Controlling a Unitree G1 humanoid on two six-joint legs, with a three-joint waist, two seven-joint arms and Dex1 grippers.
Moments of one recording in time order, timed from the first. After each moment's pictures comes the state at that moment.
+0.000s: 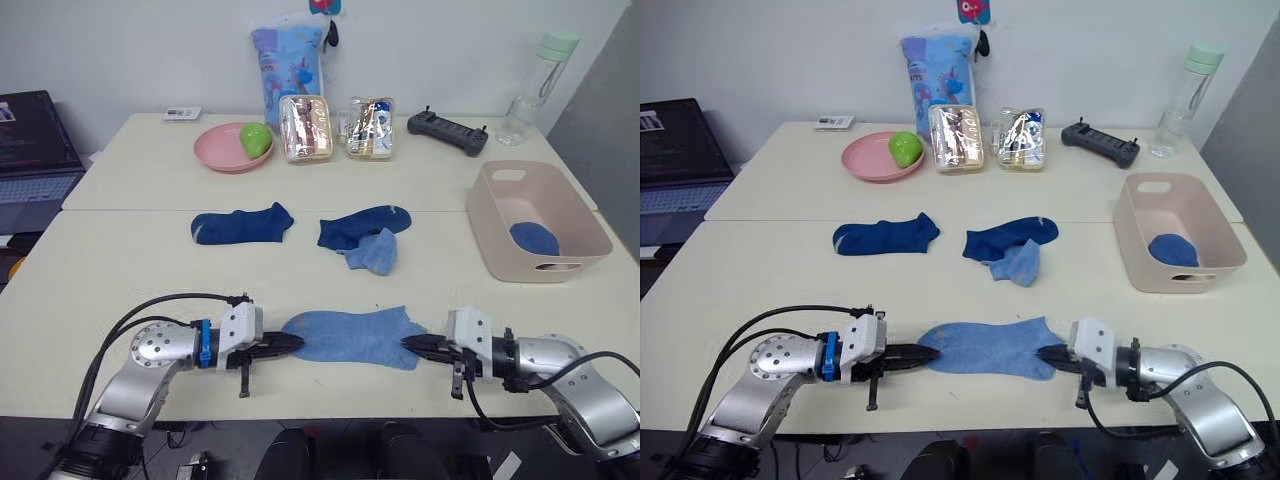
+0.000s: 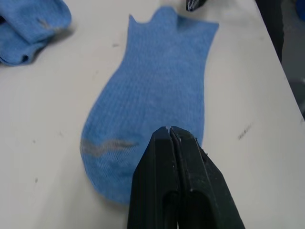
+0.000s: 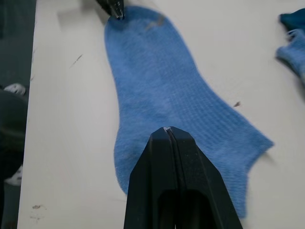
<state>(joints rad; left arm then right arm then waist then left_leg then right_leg) -0.07 0.70 -0.11 -0.03 -0.27 -0.04 -1.22 0.03 -0.75 0.19 -0.38 0.25 0.24 0.97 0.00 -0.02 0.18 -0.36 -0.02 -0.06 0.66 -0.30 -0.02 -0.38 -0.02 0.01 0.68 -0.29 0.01</state>
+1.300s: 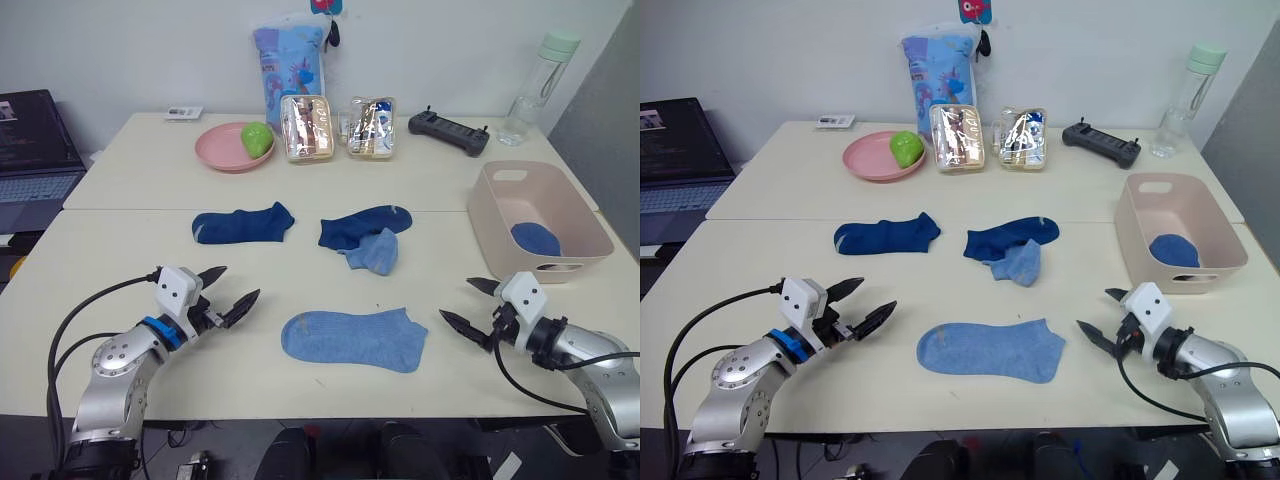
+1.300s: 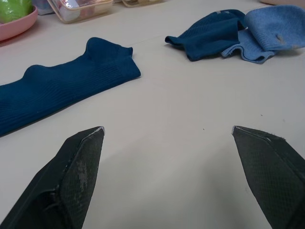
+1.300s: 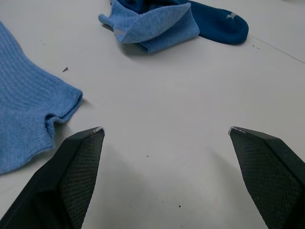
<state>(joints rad) -0.05 0.55 0.20 0.04 -0.37 0.06 -0.78 0.03 -0.66 -0.10 -0.26 0.29 0.29 0.74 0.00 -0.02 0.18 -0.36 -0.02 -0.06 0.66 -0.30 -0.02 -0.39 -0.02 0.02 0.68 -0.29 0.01</state>
